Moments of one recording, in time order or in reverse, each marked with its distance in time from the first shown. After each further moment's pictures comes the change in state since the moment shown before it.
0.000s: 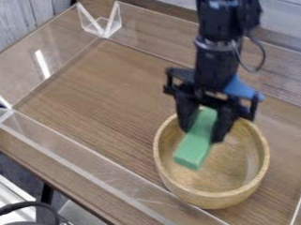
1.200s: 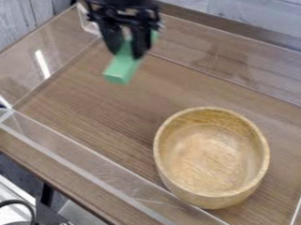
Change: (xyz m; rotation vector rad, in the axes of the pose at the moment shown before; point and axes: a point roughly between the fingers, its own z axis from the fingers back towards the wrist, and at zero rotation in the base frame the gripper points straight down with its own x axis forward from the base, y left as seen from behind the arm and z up) arm 0.036 0.079 0.043 -0.052 -0.143 -0.056
